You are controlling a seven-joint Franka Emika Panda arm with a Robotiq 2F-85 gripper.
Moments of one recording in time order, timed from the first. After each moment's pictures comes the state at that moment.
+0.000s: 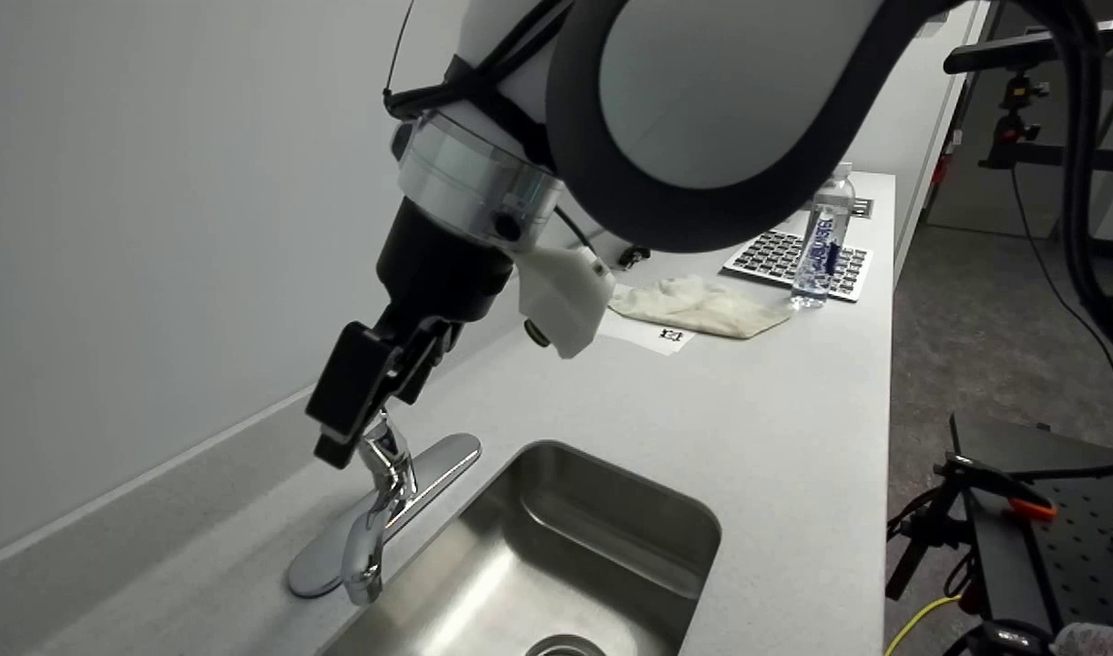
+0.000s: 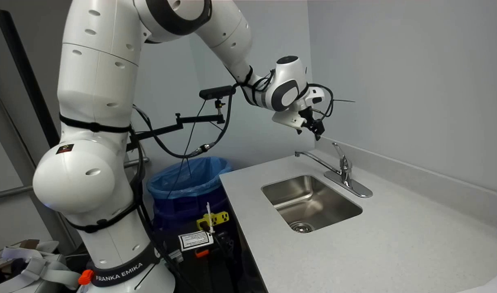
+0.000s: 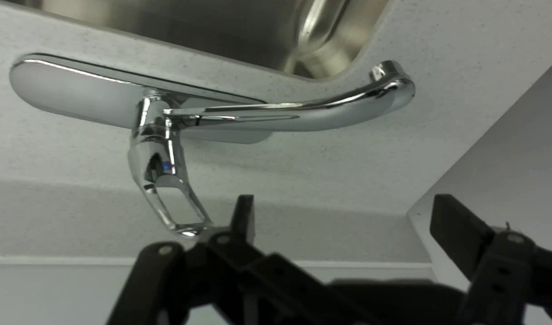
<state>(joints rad) 0.18 0.42 0.27 -1.95 0.13 2.86 -0.04</state>
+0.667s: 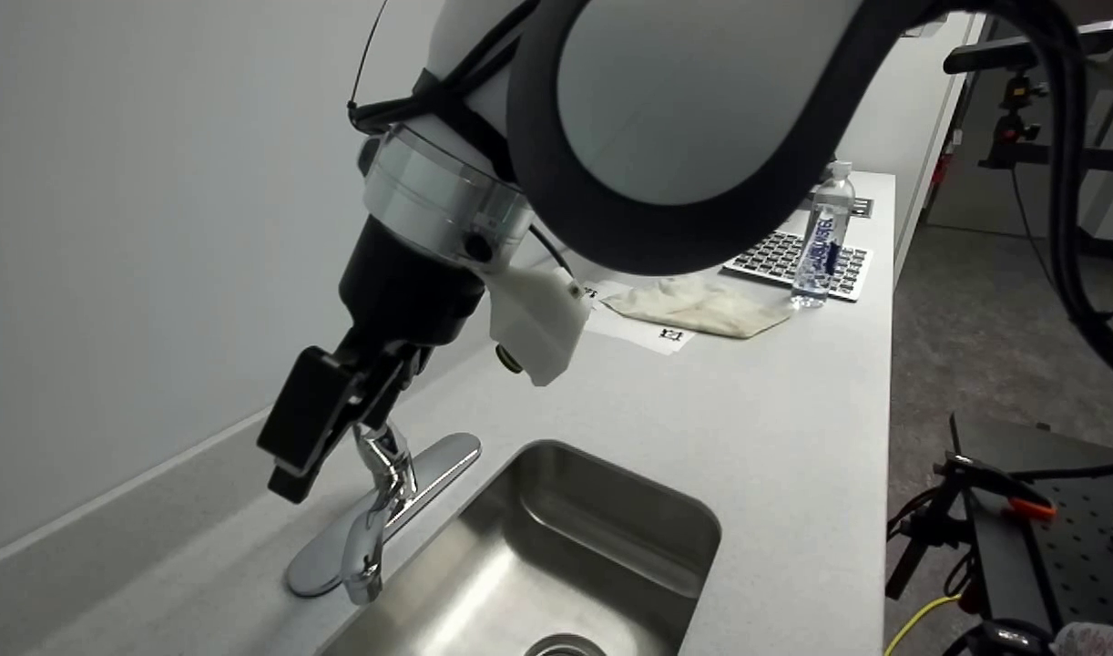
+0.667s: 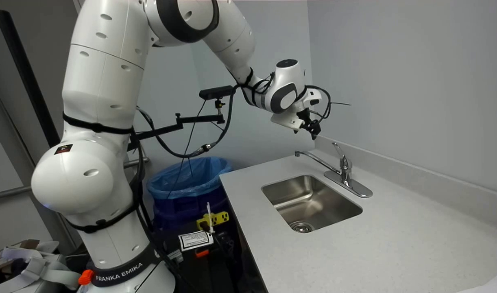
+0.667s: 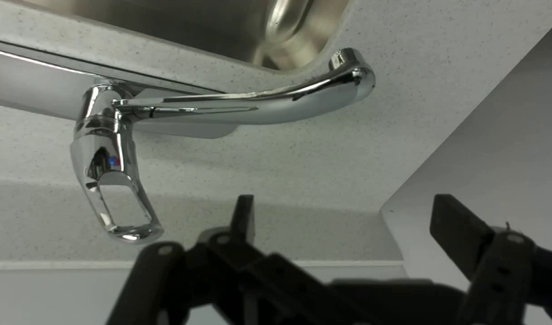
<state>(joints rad) 0.17 0.47 0.32 -1.91 0.15 2.87 -0.07</state>
